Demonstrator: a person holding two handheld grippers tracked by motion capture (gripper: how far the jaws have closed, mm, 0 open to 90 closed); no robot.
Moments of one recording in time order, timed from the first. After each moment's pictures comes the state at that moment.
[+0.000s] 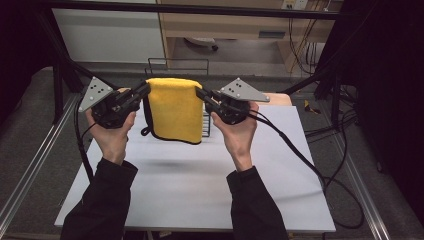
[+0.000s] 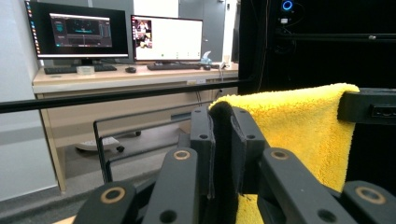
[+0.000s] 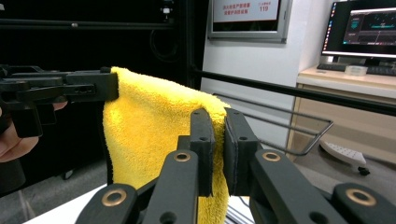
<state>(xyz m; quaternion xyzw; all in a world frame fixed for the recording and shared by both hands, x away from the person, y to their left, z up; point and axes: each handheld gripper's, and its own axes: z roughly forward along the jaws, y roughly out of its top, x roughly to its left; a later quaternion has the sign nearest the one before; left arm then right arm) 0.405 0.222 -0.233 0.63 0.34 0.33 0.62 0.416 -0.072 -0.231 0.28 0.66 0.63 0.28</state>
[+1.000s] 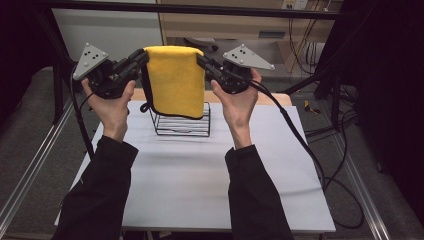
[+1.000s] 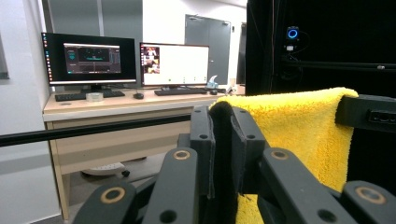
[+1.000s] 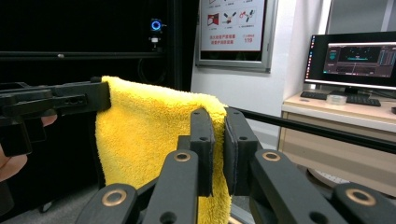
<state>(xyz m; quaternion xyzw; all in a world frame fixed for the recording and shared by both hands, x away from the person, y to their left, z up) 0.437 0.217 -0.180 0.60 0.33 0.35 0.64 0.448 -0.069 -0.178 0.28 0.63 0.65 0.31</state>
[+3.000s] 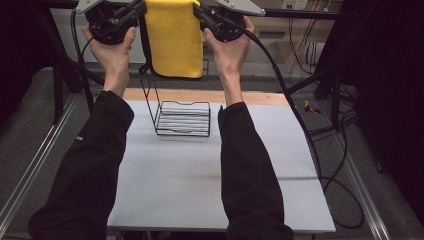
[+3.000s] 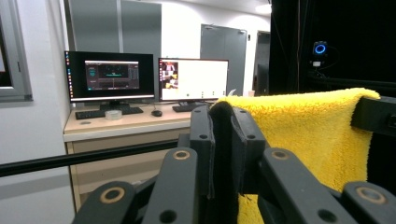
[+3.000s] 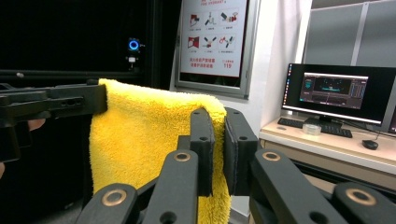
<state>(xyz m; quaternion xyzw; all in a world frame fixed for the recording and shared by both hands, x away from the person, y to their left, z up) 0.524 0.218 -0.119 0.58 0.34 0.37 0.64 0.528 -0.053 -0.116 0.28 0.61 0.65 0.36</state>
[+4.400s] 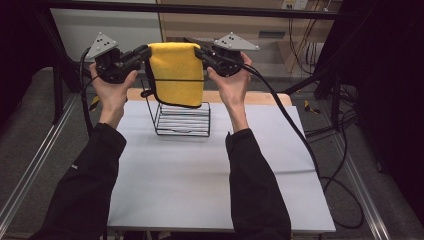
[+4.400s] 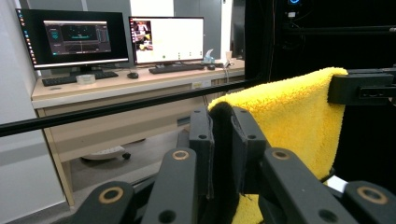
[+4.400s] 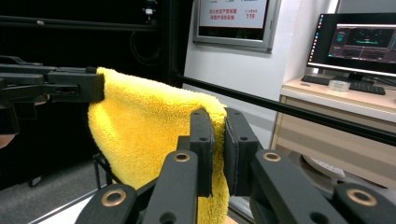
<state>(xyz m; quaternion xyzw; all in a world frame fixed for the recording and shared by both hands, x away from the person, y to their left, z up) 0.498 0.233 -0.195 0.65 0.32 0.33 0.61 0.514 -0.062 -0.190 0.28 0.67 0.62 0.30</state>
